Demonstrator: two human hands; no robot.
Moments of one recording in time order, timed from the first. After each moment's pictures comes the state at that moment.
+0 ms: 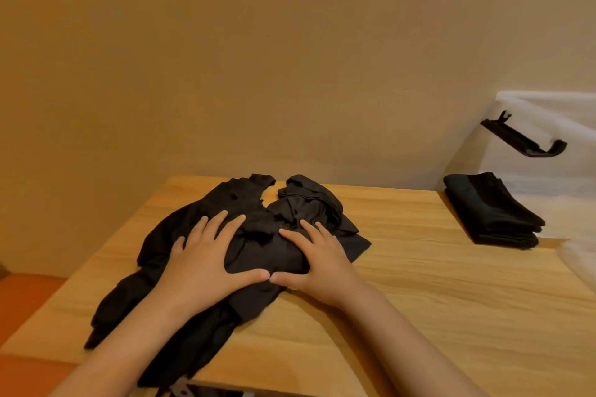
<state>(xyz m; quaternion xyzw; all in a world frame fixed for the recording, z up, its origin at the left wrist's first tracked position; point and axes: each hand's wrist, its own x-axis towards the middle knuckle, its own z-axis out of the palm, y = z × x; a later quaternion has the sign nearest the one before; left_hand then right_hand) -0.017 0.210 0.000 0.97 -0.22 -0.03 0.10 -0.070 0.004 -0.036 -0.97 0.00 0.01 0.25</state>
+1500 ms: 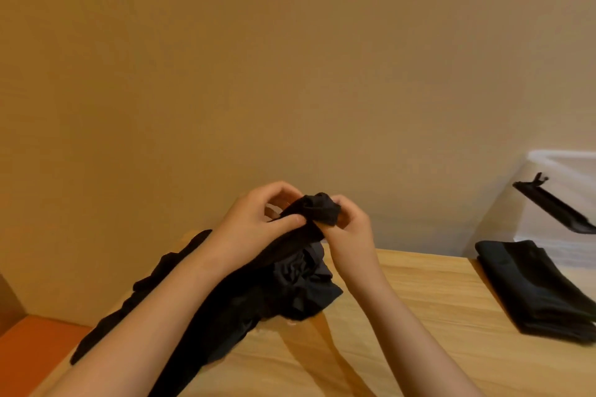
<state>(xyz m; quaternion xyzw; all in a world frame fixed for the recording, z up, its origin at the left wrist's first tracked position) 0.038 0.141 0.119 0.82 -0.36 0.06 0.44 -0.011 -0.012 0.077 -0.68 -0.04 -0.28 0.67</state>
